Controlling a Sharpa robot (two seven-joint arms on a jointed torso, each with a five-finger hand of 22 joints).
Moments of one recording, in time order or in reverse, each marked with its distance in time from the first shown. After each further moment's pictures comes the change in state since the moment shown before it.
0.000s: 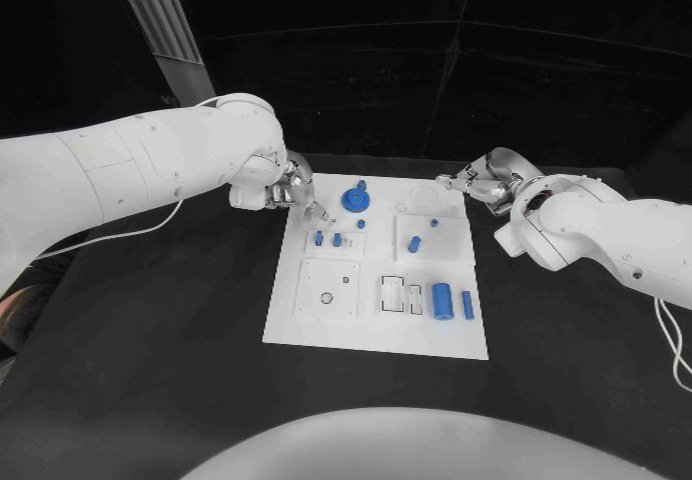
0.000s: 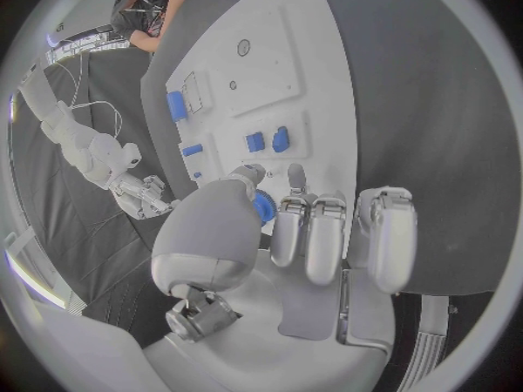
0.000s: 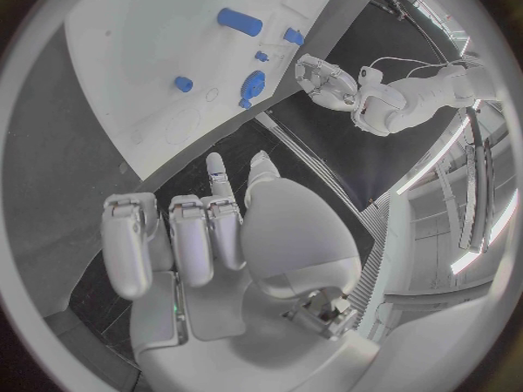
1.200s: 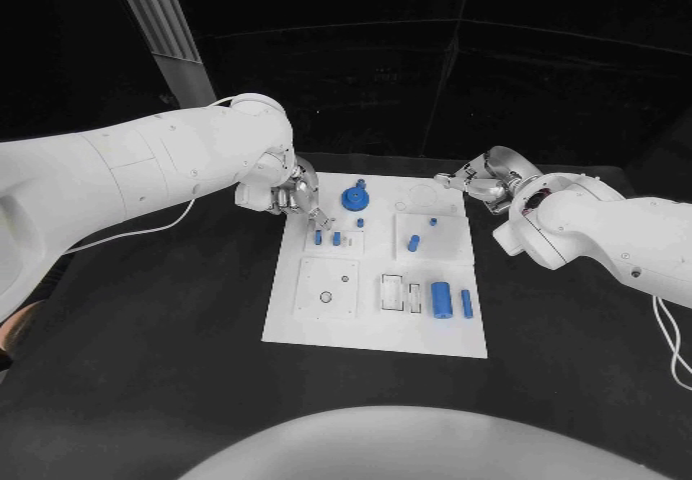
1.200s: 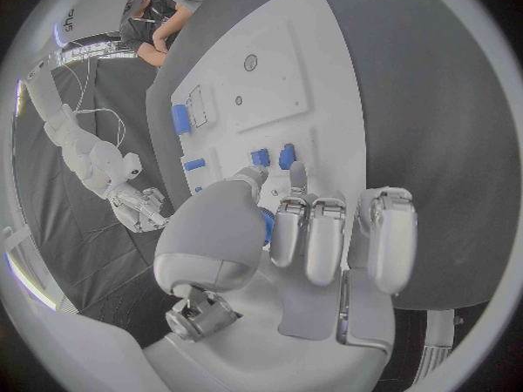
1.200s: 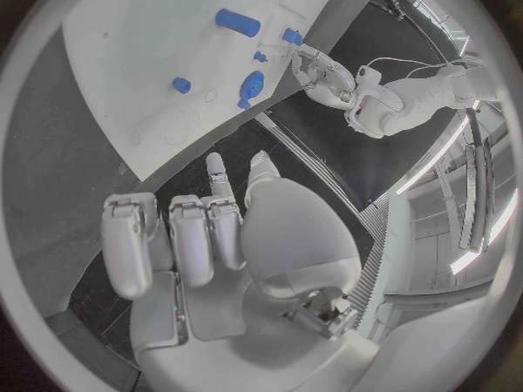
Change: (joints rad) left arm -0.016 0.057 0.000 -0.067 0.017 0.106 0.006; left_hand 0.040 0.027 0.007 0.000 -0.123 0.029 0.007 -0.089 -0.081 0.003 -0.003 0.000 0.000 0.000 -0.007 0.000 0.000 0.000 0.003 -0.003 0.004 0.000; right arm 0.000 0.000 0.000 0.003 0.000 0.000 -0.001; right_hand 0.000 0.000 -0.003 -0.003 0.000 0.000 0.000 0.000 0.001 0.000 0.000 0.000 0.000 0.000 0.000 0.000 0.000 0.000 0.000 0.000 0.000 0.000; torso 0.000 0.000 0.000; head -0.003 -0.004
